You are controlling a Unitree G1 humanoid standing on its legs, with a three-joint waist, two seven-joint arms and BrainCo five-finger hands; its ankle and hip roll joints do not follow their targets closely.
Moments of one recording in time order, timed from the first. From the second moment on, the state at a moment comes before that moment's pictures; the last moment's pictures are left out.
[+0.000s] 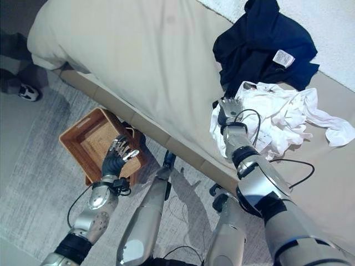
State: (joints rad) left arm -0.13 0.37 -0.30 0.22 -0.60 -0.25 0.26; right arm -1.12 -0.35 0.61 1.26 -0.66 0.20 -0.38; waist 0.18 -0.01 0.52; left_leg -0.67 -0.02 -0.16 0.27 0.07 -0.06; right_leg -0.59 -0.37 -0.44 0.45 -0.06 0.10
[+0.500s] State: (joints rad) left arm -0.14 0.37 -0.30 0.21 -0.60 -0.25 0.28; right arm -1.09 -0.39 0.55 1.17 -0.59 0.20 -0.40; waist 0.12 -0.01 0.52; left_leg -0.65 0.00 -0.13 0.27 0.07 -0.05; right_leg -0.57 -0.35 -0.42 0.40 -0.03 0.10
